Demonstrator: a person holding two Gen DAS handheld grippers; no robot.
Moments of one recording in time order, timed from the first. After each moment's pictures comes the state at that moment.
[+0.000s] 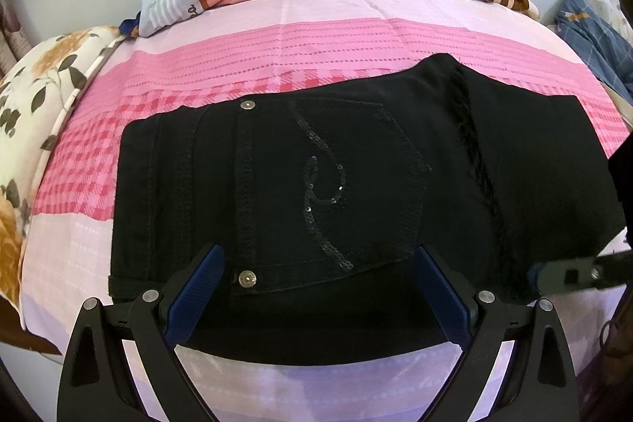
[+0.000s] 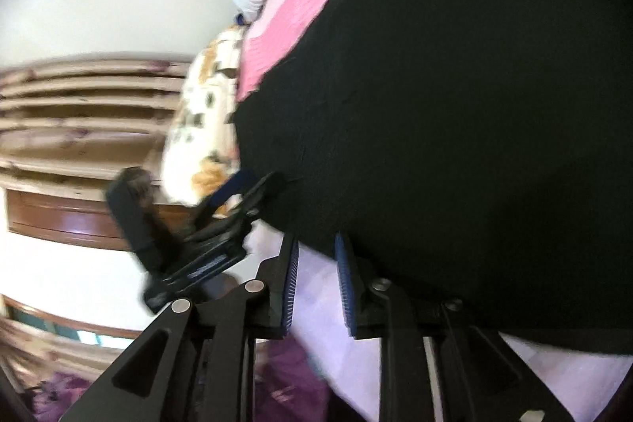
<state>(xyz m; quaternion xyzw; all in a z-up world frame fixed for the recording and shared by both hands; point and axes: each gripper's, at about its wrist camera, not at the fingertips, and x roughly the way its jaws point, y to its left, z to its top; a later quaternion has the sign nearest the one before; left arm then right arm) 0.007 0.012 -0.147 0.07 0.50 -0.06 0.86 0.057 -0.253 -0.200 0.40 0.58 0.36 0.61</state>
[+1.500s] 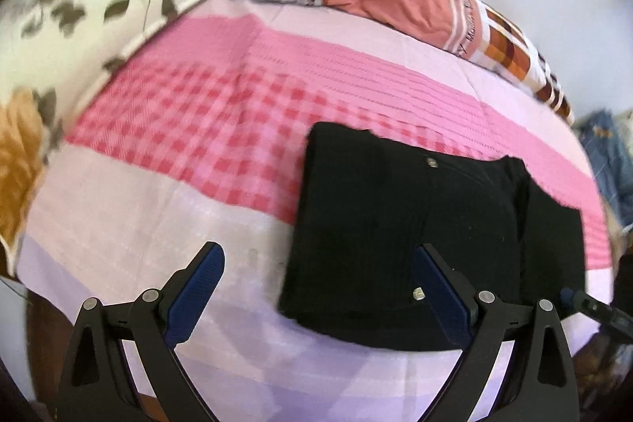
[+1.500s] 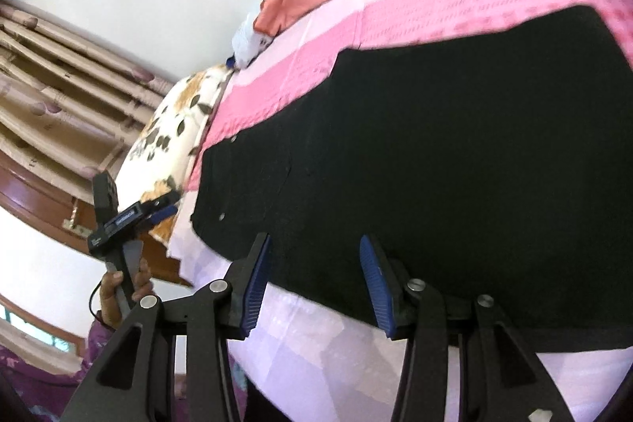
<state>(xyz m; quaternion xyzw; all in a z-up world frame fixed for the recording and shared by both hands) 0.015 0.178 -0.109 -0.11 0.50 -0.02 0.86 0.043 -0.294 -0.157 0.28 0.50 0.29 0.77</state>
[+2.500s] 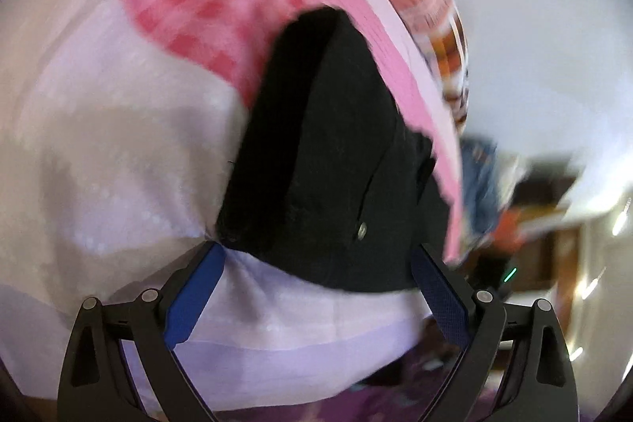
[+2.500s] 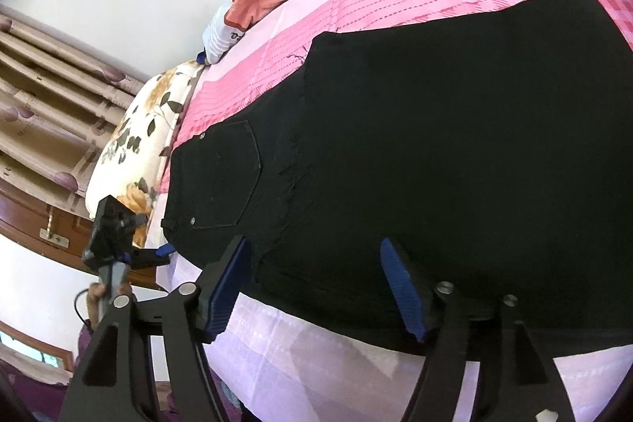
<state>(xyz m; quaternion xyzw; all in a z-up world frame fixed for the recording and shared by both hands) 0.013 0.224 -0.187 -0.42 0.57 -0.20 0.68 0.051 -0.275 -0.169 0.27 0.53 0.25 0.77</state>
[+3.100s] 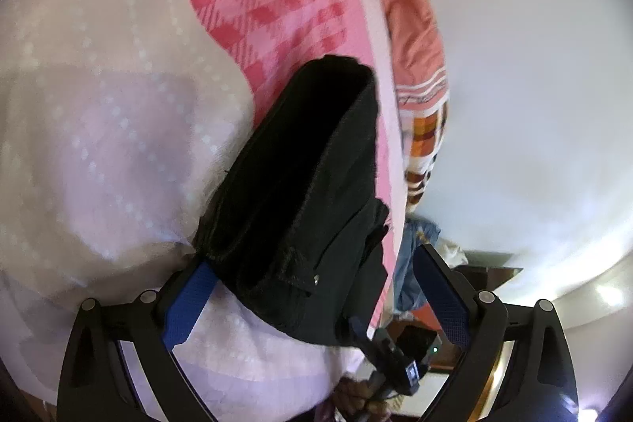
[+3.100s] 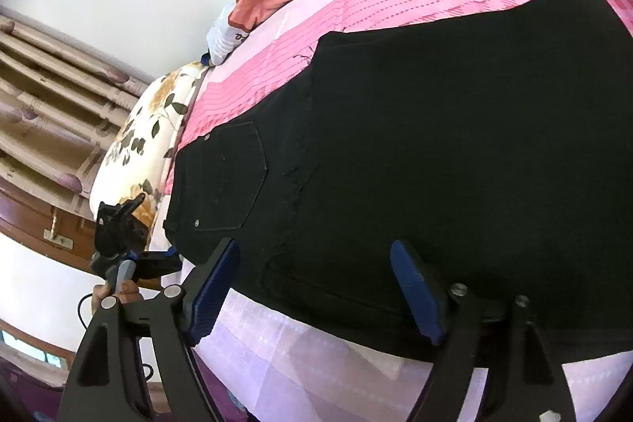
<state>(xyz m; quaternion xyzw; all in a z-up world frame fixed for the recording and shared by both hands) 0.005 0.228 -0.204 -0.56 0.47 -0.17 0.66 0.051 -0.272 -0.170 0.27 0.52 0.26 0.77</state>
